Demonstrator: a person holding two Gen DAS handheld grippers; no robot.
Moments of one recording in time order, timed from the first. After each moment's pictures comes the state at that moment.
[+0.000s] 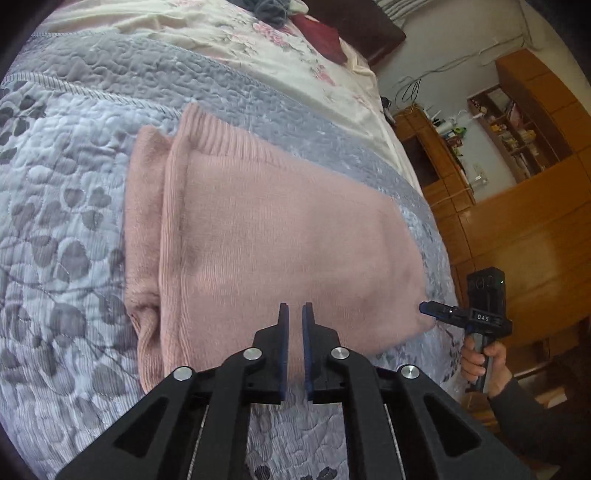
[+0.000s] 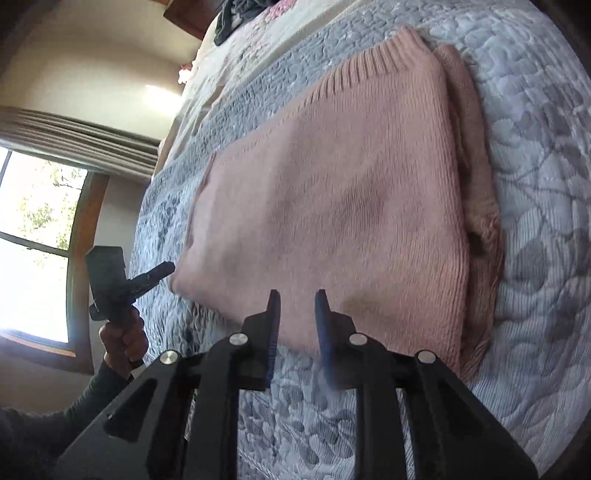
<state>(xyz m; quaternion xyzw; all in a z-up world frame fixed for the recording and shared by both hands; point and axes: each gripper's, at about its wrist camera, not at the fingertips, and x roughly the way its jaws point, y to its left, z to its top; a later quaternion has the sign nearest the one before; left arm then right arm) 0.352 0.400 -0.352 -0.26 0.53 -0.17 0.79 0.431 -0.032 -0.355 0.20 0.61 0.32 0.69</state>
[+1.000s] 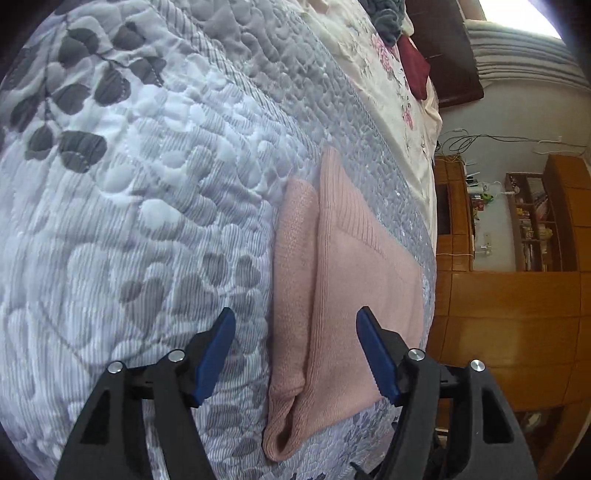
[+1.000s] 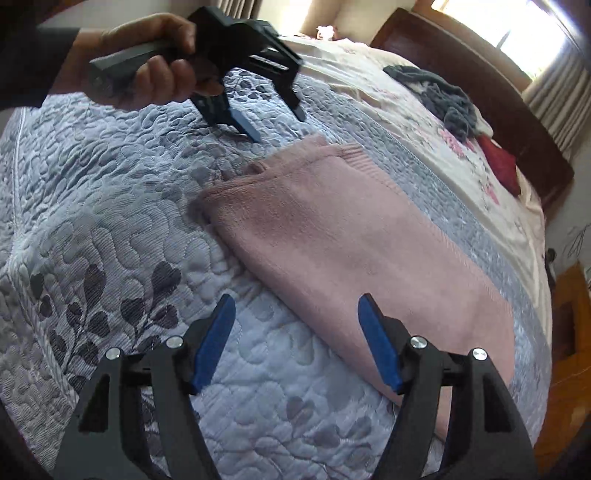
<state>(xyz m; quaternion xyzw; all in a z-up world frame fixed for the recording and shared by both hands) 0.447 0.545 -0.395 -0.46 0.54 -0.15 0.69 0.266 0.262 -0.334 -0.36 0.36 0.32 0.80</state>
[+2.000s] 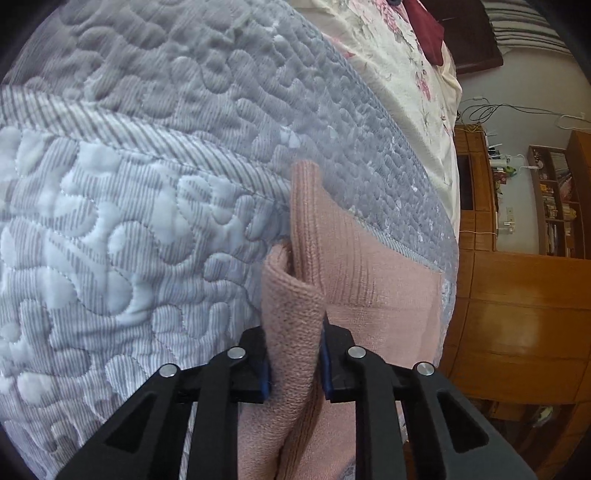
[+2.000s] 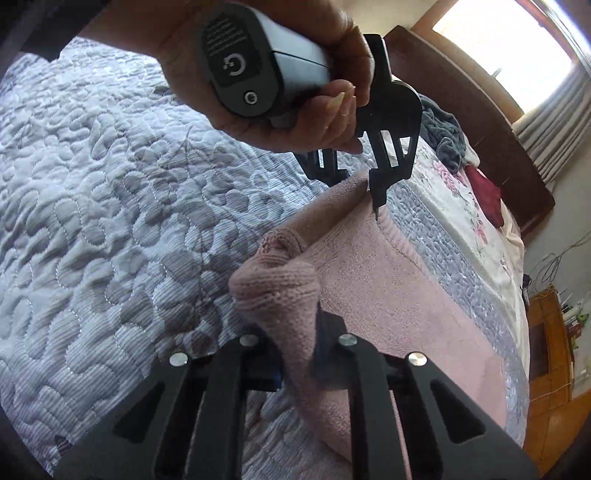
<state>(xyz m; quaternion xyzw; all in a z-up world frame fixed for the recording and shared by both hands) 0.537 0.490 -0.373 -0.38 0.60 -0.14 0.69 0.316 0.351 -0.348 -0.37 0.32 0.27 0.83</state>
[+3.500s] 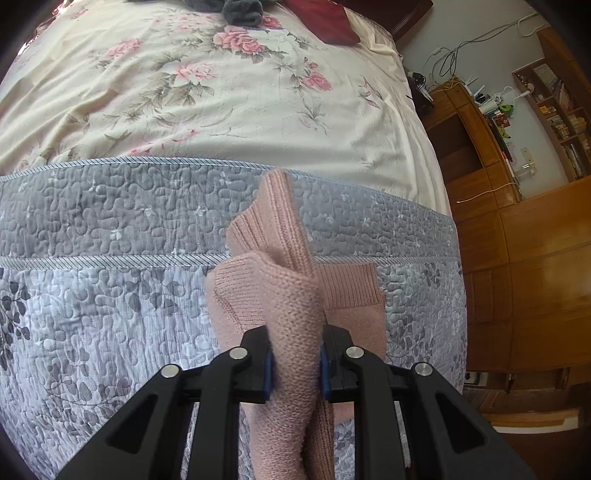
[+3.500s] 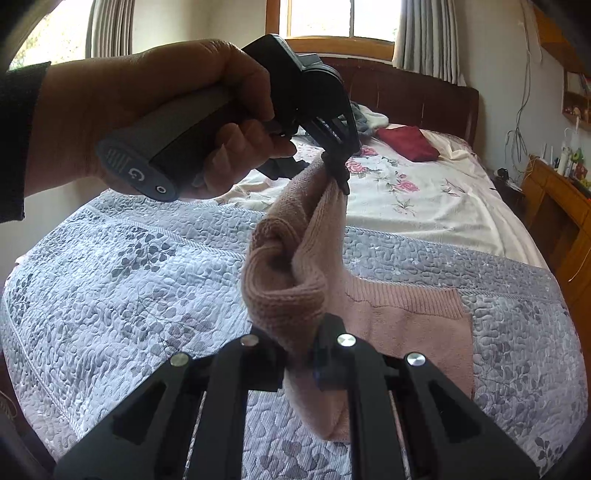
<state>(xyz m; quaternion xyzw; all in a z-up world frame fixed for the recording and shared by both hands) 0.563 0.308 -0.172 -0.21 0.59 -0.11 0.77 0.341 0.171 -0.193 -0.08 0.32 0.22 0.92</state>
